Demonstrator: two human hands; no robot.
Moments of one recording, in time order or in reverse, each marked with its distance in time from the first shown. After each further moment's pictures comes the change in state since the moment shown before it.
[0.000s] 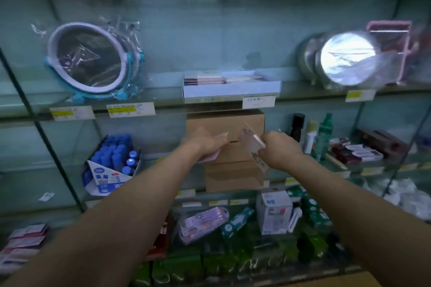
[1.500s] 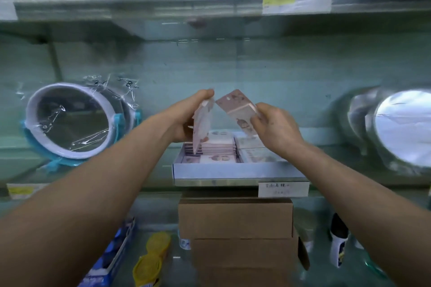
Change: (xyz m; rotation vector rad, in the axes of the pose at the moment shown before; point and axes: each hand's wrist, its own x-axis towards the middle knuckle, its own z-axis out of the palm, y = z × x) left_hand 0.132 0.109 -0.136 -0.737 -0.011 0.018; right_hand 0.204 -0.039 -0.090 0.309 0.504 -0.395
